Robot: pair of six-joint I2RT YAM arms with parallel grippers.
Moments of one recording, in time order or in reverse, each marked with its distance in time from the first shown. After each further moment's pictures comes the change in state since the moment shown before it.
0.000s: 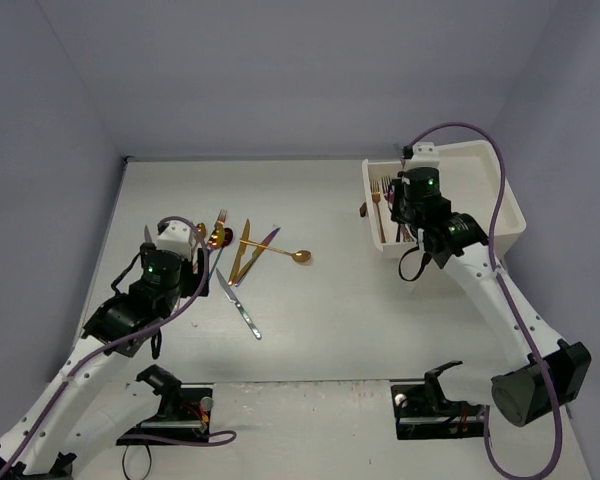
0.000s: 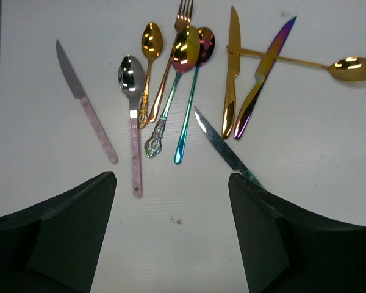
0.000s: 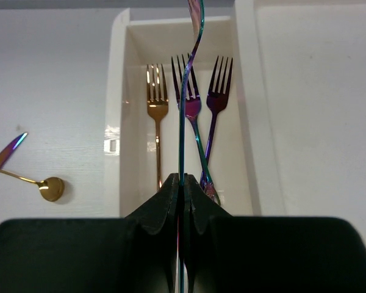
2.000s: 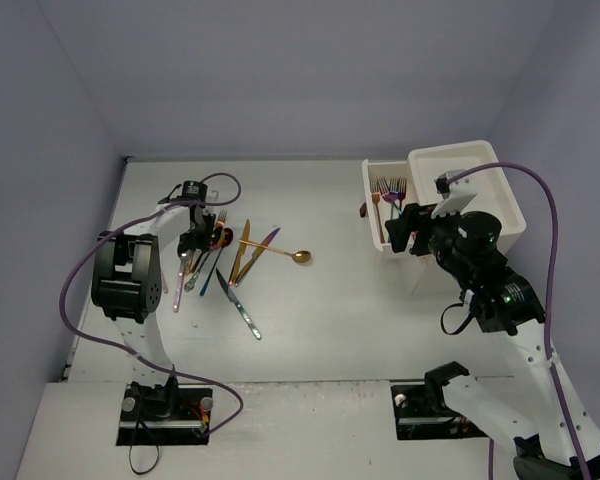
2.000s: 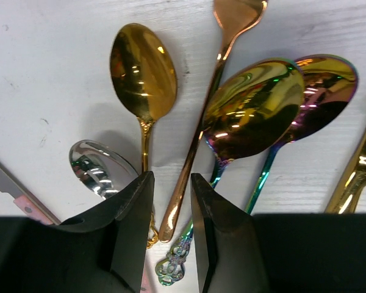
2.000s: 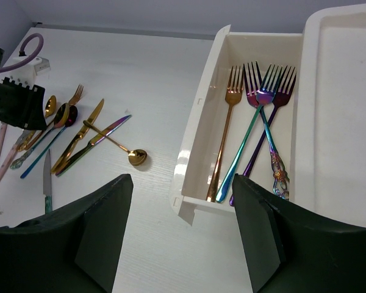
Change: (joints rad) left arm 0.404 1.187 0.485 0.124 0.326 0.201; right arm -0.025 -0.424 -0.151 -0.009 -0.346 0.002
